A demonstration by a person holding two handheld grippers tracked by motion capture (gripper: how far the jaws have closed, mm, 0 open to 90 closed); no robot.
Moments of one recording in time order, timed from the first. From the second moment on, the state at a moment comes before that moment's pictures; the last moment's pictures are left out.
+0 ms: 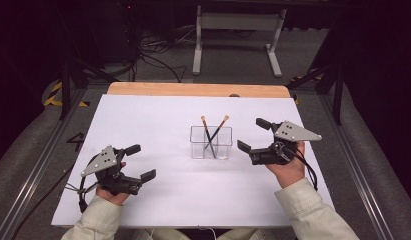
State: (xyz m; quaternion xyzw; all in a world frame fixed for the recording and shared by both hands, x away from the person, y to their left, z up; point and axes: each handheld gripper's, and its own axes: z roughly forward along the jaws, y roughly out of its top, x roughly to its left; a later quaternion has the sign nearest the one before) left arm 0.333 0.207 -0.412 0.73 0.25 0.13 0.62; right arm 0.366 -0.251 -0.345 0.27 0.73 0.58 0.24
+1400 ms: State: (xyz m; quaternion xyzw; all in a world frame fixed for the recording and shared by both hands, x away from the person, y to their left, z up) left arm 0.329 0.223 -0.414 0.72 0.26 0.13 0.63; right arm 0.342 -0.312 -0.385 0.28 0.74 0.56 0.24
